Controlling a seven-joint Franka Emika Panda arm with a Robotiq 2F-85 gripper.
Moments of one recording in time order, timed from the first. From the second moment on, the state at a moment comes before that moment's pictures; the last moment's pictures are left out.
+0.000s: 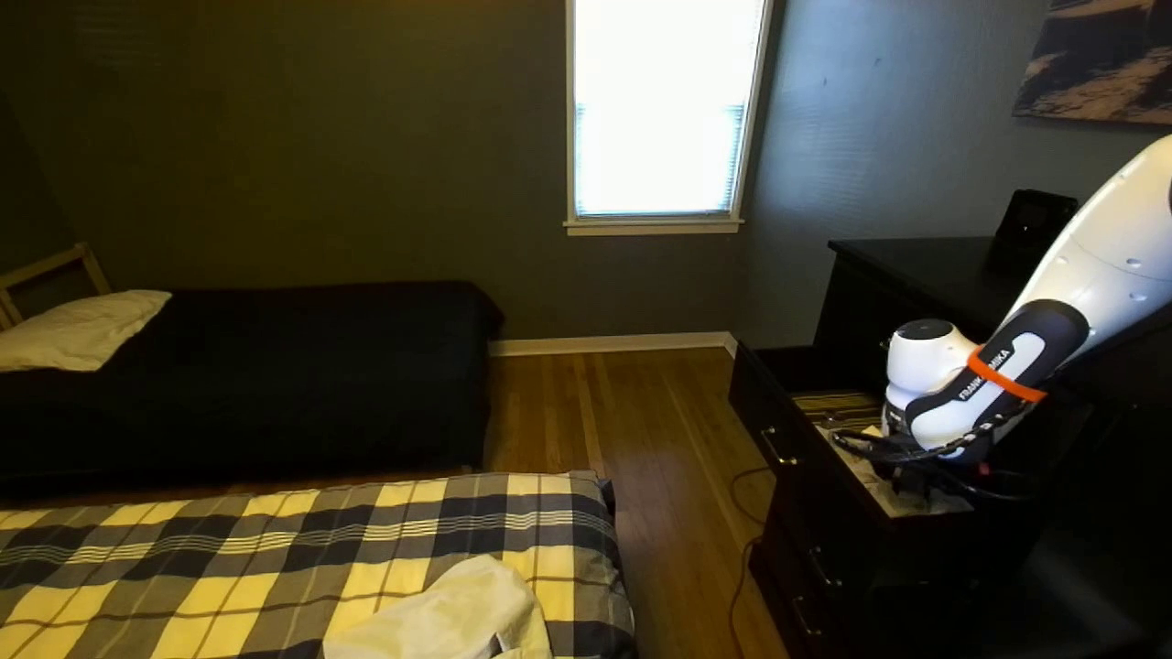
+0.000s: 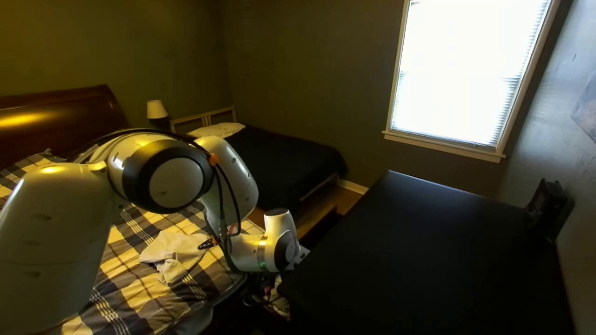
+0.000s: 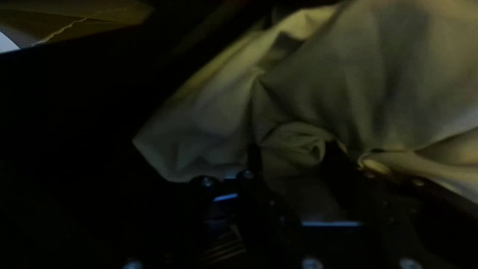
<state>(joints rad) 0.10 0.52 -0.16 -2.25 -0.51 2.74 1.04</state>
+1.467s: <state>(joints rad) 0.14 0.40 -0.21 -2.21 -0.33 2.66 1.34</state>
